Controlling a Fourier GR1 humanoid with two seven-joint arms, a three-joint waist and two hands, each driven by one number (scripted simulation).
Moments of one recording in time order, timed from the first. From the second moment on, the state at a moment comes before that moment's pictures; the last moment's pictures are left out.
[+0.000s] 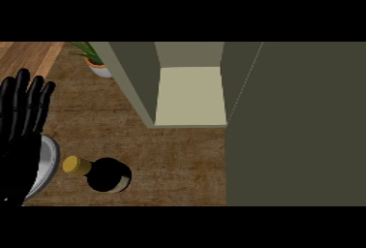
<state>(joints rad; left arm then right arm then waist) -0.04 0.14 0.01 -2.10 0.01 -0.02 0.00 -0.02 -0.11 -0.02 -2.10 -0.02 -0.01 0.02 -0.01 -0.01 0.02</state>
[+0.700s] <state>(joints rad) 0.36 0.06 -0.41 -2.33 0.12 -0.13 0.07 0.18 -0.13 0.12 -2.30 -0.11 0.11 0.16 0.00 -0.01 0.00</state>
